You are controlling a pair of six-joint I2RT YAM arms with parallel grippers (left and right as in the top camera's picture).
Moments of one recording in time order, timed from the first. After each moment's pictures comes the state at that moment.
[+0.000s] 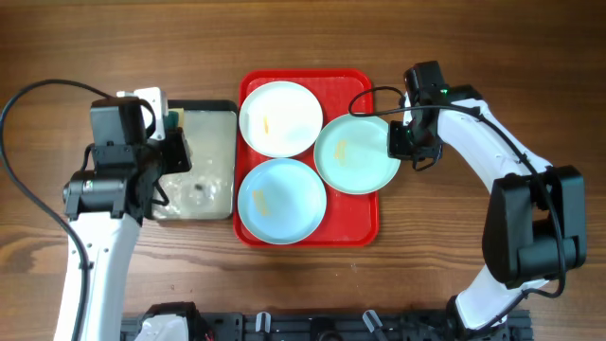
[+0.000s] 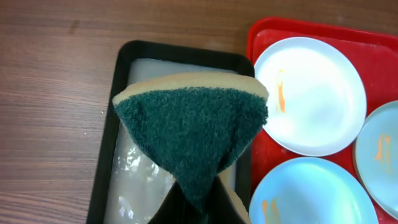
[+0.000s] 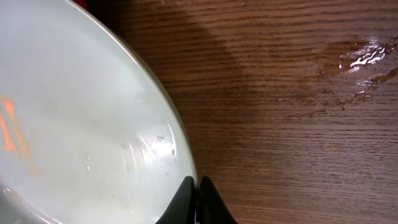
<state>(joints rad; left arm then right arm) 0.04 1.17 1.04 -0.77 0.05 -0.09 0.18 1.86 1.26 -0.87 -0.08 0.26</state>
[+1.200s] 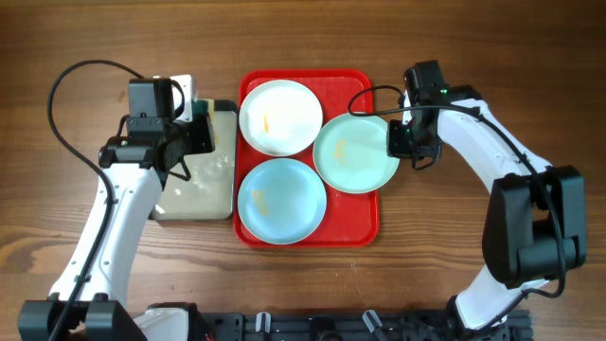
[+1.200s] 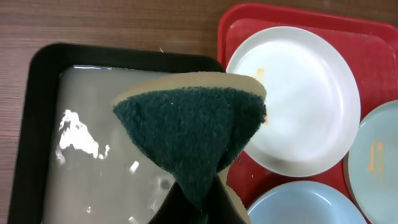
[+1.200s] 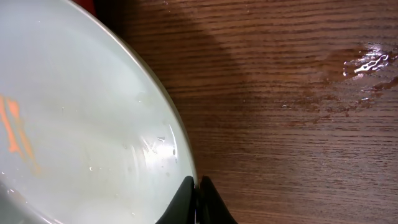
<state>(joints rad) -0.03 1.42 1.02 -0.57 0.13 -0.13 0.19 1.86 1.26 -0.85 -0.09 0.26</state>
